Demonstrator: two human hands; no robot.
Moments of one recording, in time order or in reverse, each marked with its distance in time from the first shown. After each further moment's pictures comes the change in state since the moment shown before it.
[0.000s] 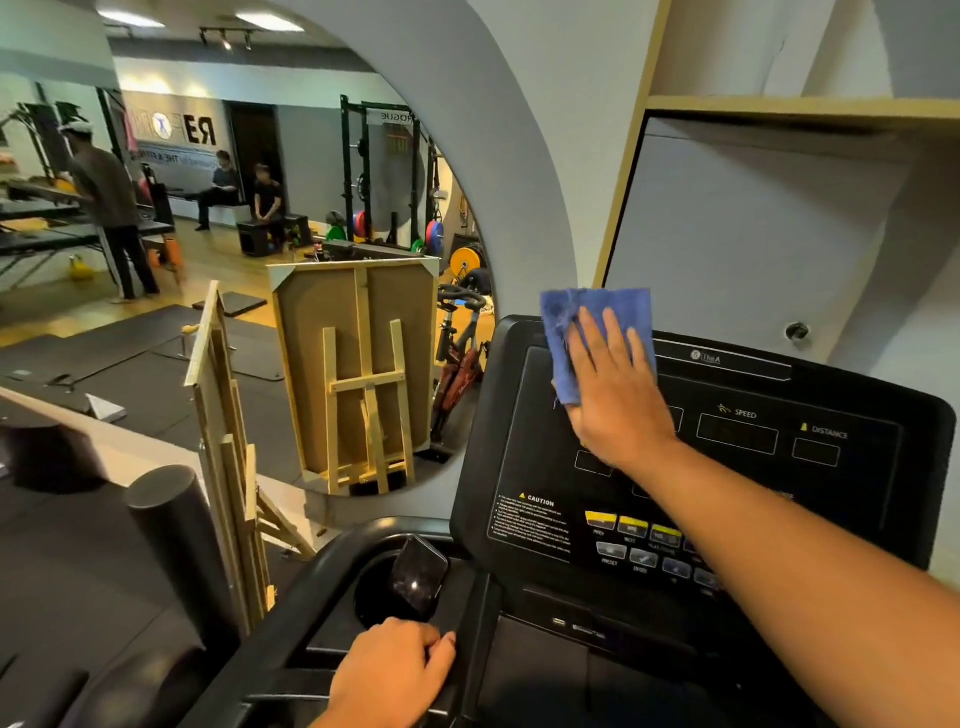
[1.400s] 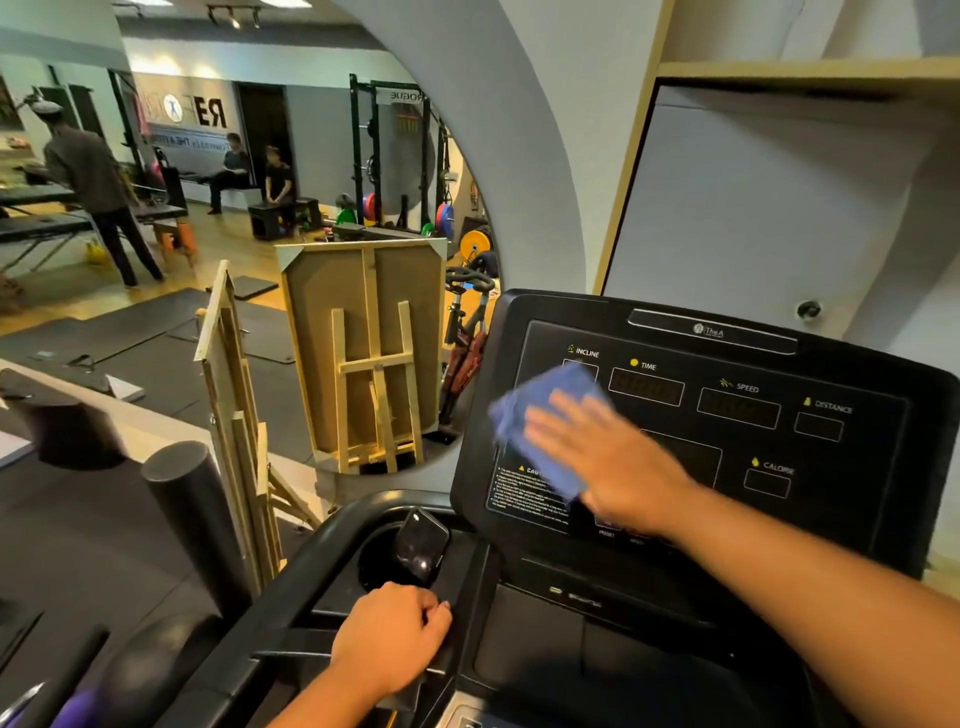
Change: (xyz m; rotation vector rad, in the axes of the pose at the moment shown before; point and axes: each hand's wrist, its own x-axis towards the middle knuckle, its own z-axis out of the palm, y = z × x) left_hand -0.004 0.000 0.001 0.005 0.032 0.059; right_hand -0.075 -0.005 0.016 0.037 -0.149 -0.527
